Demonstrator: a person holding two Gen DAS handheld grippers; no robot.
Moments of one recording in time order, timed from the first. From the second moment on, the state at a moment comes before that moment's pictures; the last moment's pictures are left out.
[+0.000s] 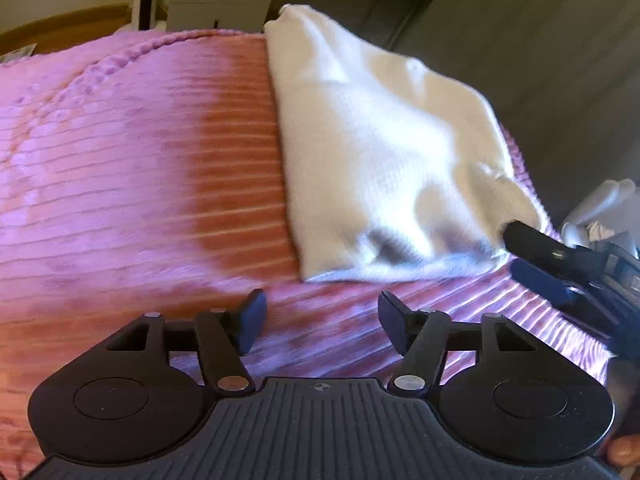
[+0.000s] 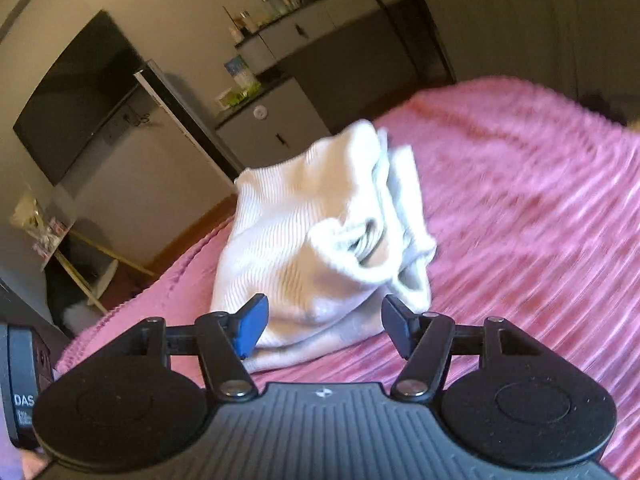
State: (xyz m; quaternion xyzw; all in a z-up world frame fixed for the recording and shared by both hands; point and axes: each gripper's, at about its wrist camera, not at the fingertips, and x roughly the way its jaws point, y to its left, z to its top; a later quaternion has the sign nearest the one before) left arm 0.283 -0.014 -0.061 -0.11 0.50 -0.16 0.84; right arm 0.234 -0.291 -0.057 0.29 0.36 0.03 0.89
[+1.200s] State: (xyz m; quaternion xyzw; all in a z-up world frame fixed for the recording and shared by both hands) left arm 0.312 0.036 -0.024 -0.10 0.46 -0.07 0.88; right arm 0.235 -0.300 -0.071 0.19 0.36 -0.01 0.91
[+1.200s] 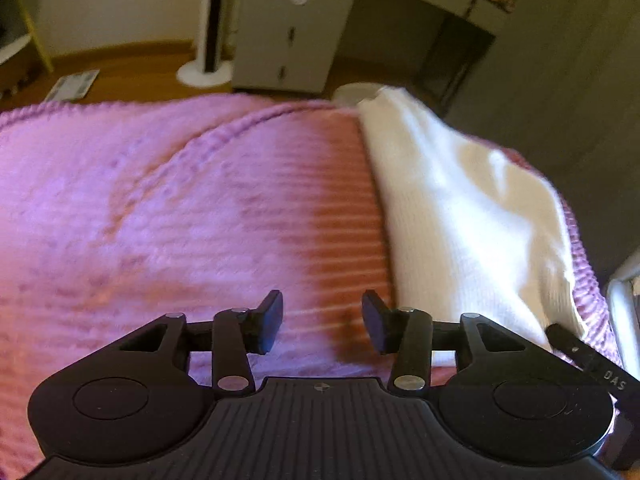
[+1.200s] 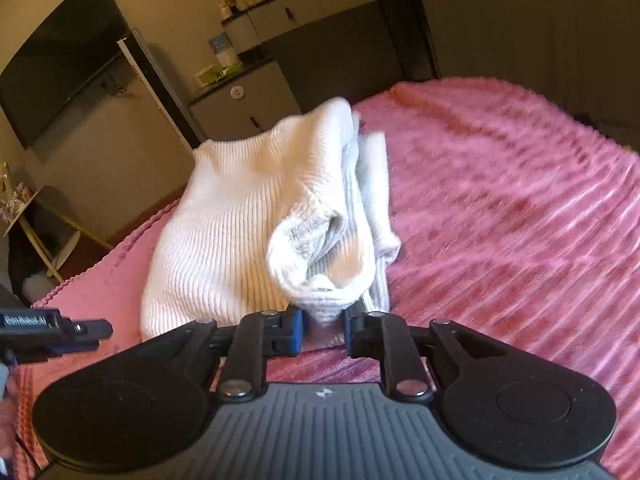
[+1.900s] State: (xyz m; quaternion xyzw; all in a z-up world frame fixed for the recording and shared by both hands) left arm 0.331 -0.024 -0.059 -0.03 0.48 -0.10 0.87; right arm 0.260 -0.244 -0.067 -0.05 0.37 0.05 0.93
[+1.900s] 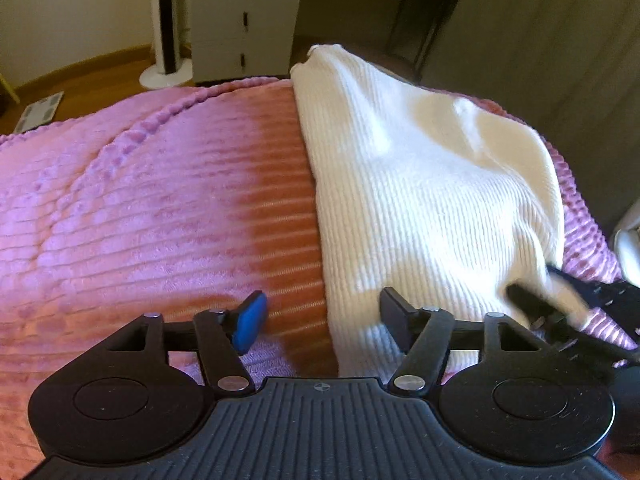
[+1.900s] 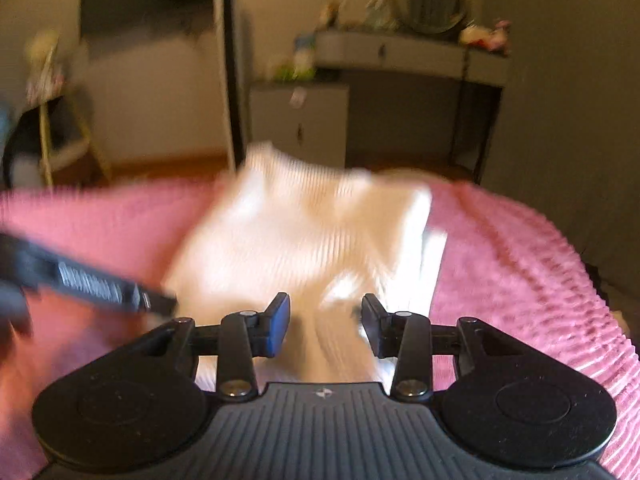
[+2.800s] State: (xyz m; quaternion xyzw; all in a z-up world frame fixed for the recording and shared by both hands) left arm 0.407 -0.004 -0.090 -0.22 0.50 -0.23 0.80; right arm 0.330 -0.363 -0.106 0.38 0.42 0.08 0.82
